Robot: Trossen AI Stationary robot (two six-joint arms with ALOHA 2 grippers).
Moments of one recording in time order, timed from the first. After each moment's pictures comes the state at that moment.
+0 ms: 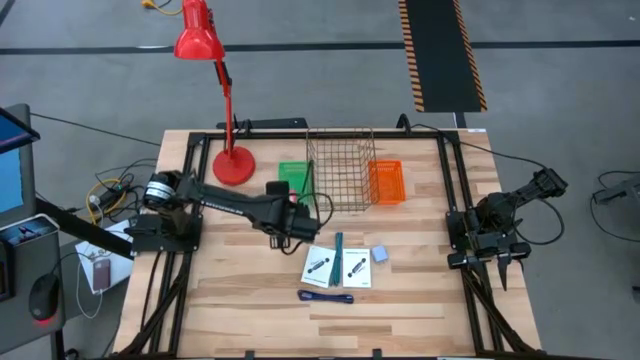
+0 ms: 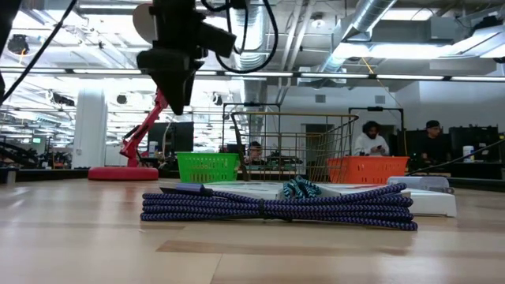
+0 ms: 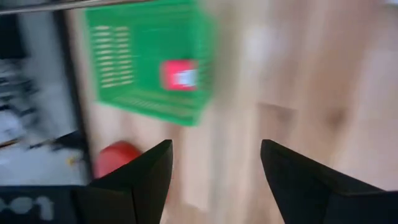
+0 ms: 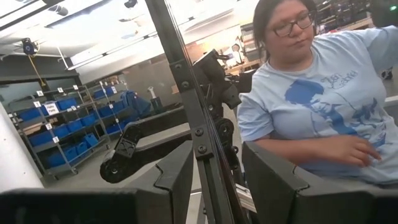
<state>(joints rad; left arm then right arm) -0.16 1.84 1.52 -1.31 -0.48 -0.23 0.46 0.09 0.01 0.42 -1.17 0.62</state>
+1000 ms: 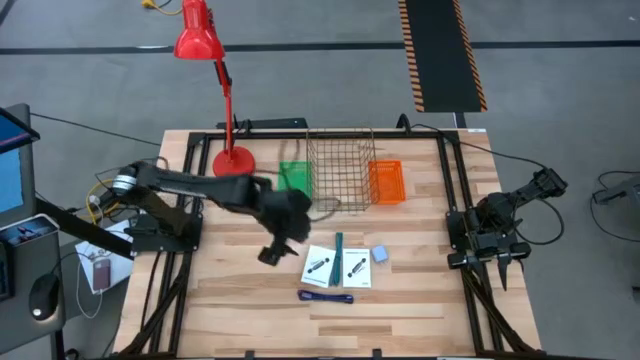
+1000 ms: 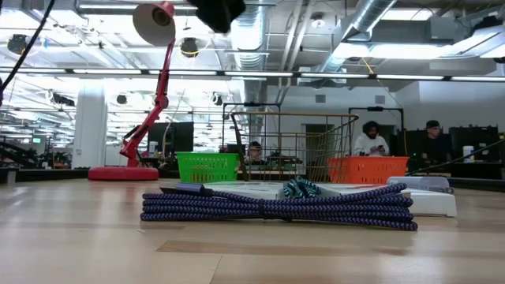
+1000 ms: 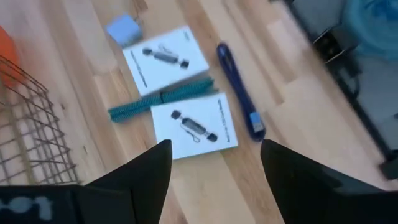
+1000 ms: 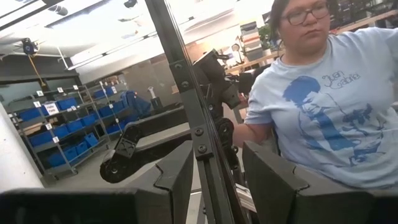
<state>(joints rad) -0.12 1.58 1.47 -0.86 0.25 0.25 0.46 0.09 0.01 0.42 -1.17 0.62</state>
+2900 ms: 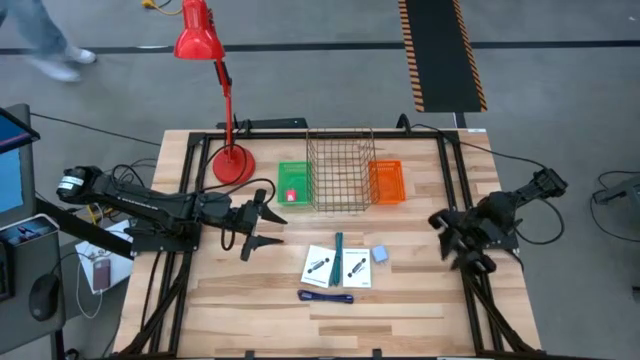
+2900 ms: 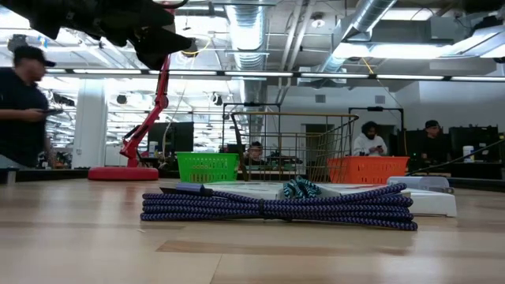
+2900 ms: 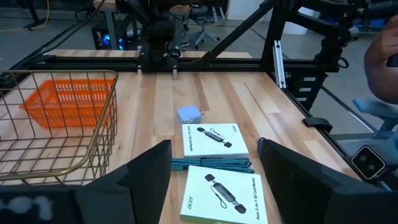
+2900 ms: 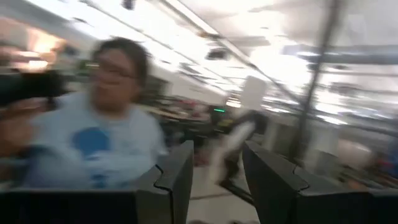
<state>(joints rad) -0.14 0.97 0.45 0.31 0.03 -0.07 0.46 0.09 0.01 0.46 -0.37 -0.19</state>
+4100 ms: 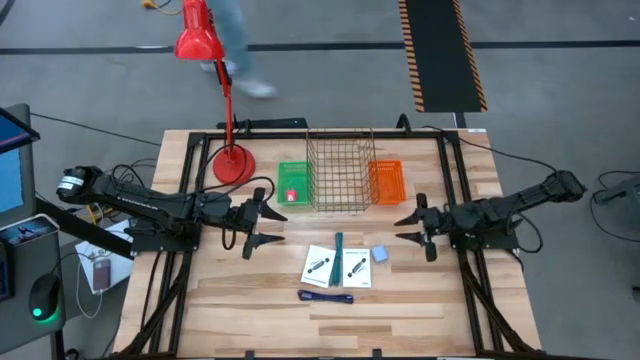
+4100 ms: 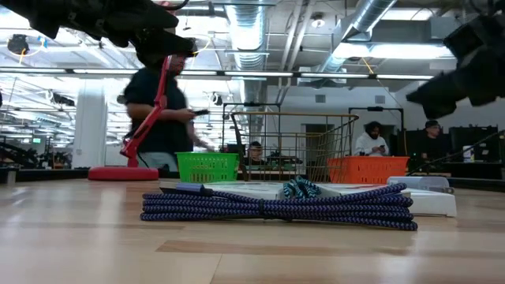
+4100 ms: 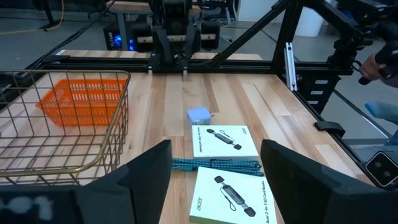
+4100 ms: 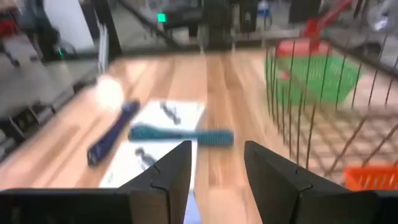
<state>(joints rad) -0.14 0.97 0.45 0.31 -0.01 -0.07 0.32 0.30 0.03 -0.01 0.24 0.12</state>
